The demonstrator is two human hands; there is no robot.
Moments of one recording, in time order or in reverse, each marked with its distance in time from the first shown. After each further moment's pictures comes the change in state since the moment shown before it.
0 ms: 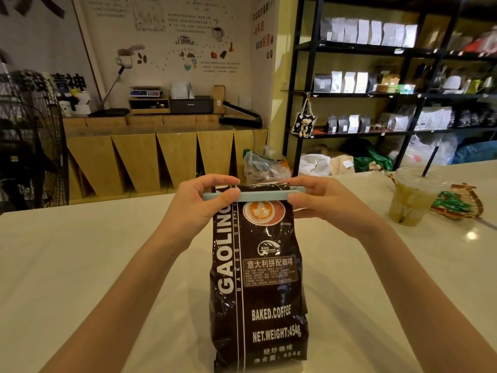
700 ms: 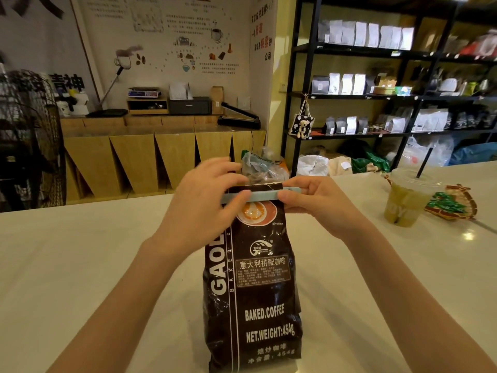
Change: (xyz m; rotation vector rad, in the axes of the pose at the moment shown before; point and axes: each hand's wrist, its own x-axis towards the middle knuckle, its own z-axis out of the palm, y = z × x) left_hand -0.008 0.023 0.012 0.871 0.049 0.487; right_hand 0.003 0.002 0.008 0.039 0.099 -0.027
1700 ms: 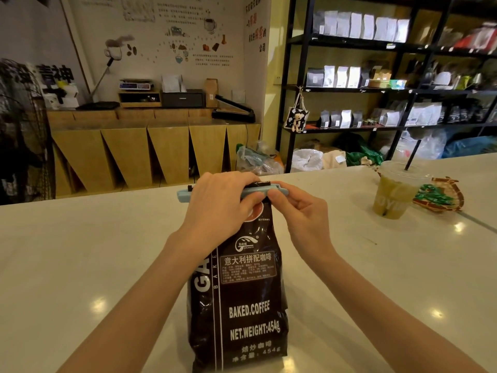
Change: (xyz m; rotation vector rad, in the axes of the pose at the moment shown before) left_hand 0.011 0.028 0.031 0.007 -0.062 -0.054; right_hand -0.027 0.027 0.035 0.080 0.356 -0.313
